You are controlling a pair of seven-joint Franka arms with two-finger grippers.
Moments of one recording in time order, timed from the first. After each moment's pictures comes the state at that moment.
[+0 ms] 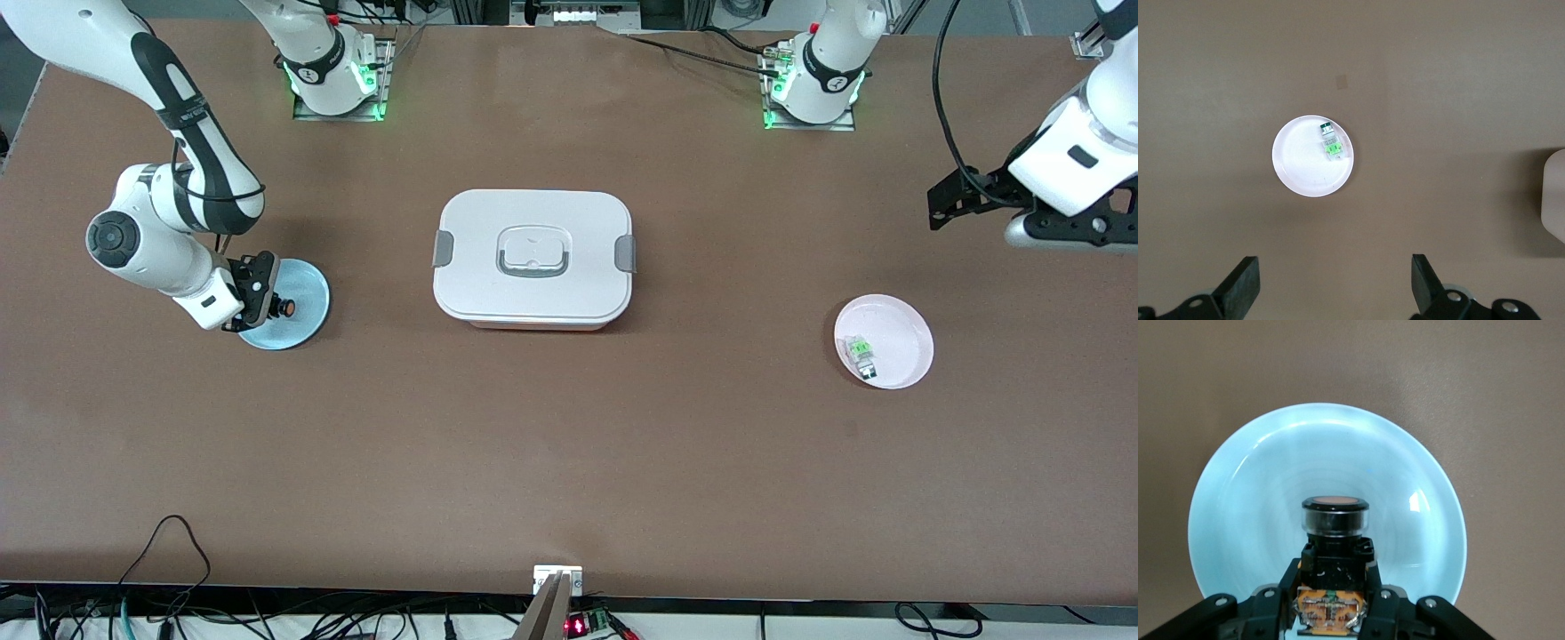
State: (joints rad) left arm -0.01 0.01 -0.09 -1.58 0.05 1.54 -0.07; right arm -0.32 0.37 0.23 -2.22 -0.14 2.49 -1.43
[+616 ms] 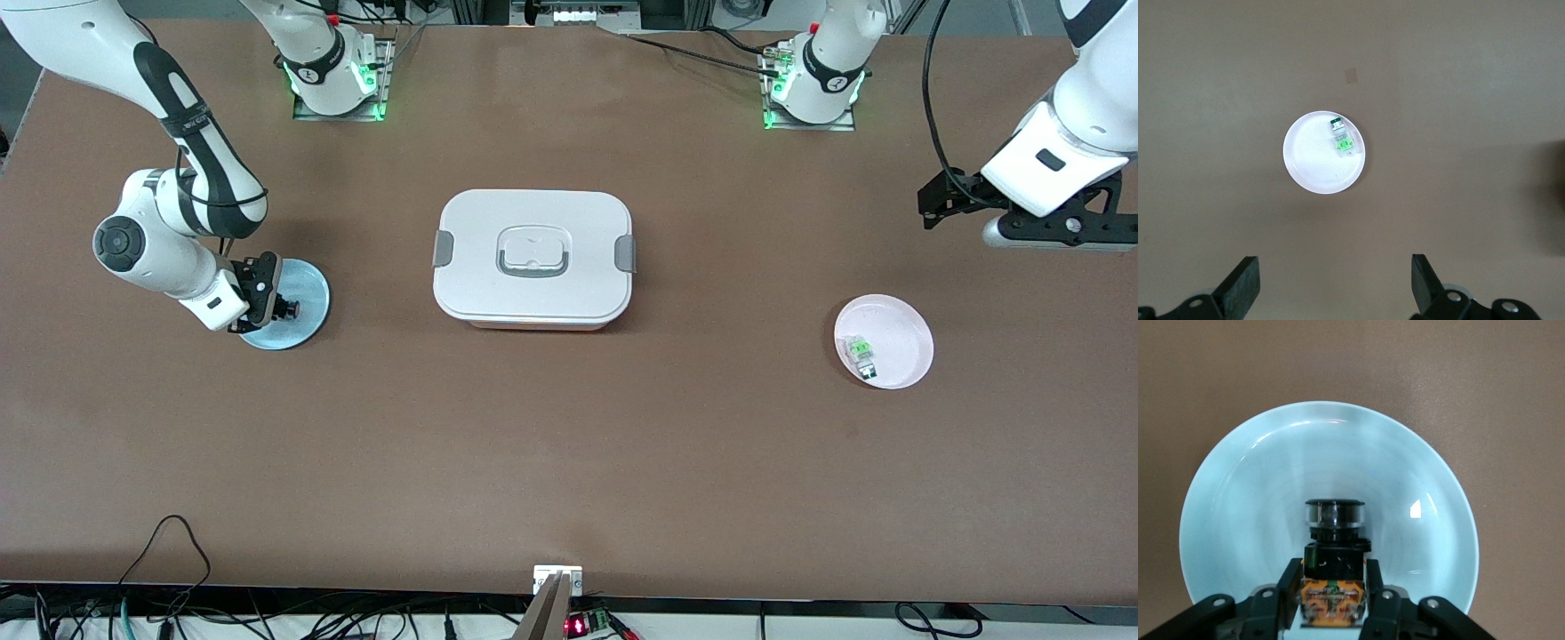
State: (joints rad) left arm -0.02 0.02 -0.12 -1.60 0.11 1.55 -0.07; right arm -0.32 0.39 0.24 -2.22 -0.14 2.50 -1.46
